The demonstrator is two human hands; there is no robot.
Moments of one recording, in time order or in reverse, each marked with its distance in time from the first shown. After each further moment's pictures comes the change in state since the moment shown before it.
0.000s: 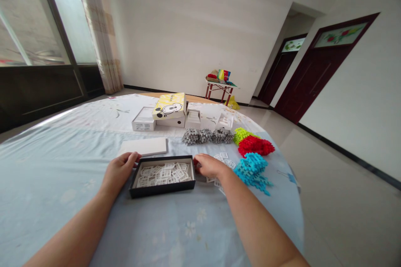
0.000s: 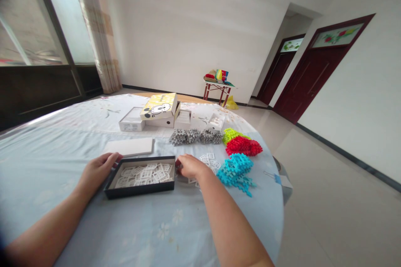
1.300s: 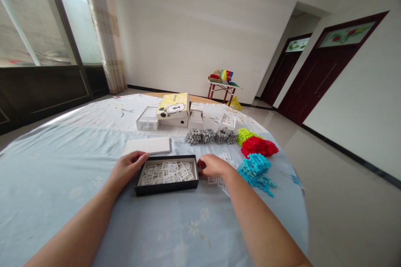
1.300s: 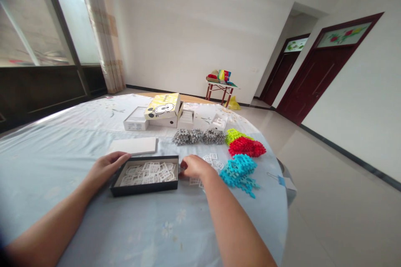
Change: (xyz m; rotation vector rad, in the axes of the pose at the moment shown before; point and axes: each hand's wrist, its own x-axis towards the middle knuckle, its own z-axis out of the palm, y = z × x) left_hand 0.000 -0.003 -0.003 -0.076 -0.208 0.077; right_hand -0.004 -0.002 -0.005 -0.026 -0.060 0.112
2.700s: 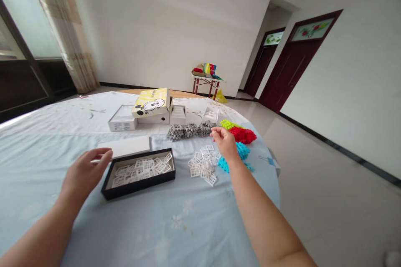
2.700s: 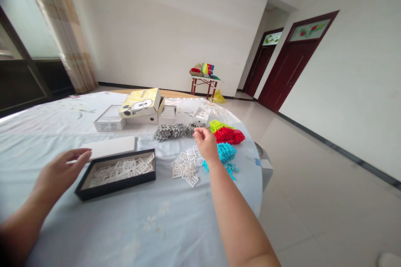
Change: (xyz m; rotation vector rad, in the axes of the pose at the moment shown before) left_hand 0.002 0.006 -0.015 0.320 0.281 0.008; right_hand -0.048 0.037 -0.048 0.598 0.954 0.104
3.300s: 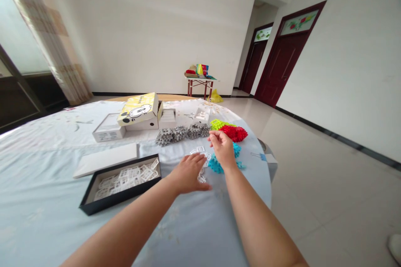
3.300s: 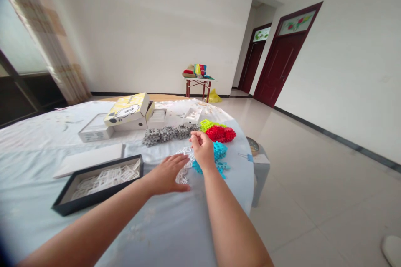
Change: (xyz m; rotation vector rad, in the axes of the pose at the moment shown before) left_hand -0.083 0.195 0.127 0.231 -0.767 0.973; right_hand -0.017 0.001 -0.026 0.139 0.143 0.016
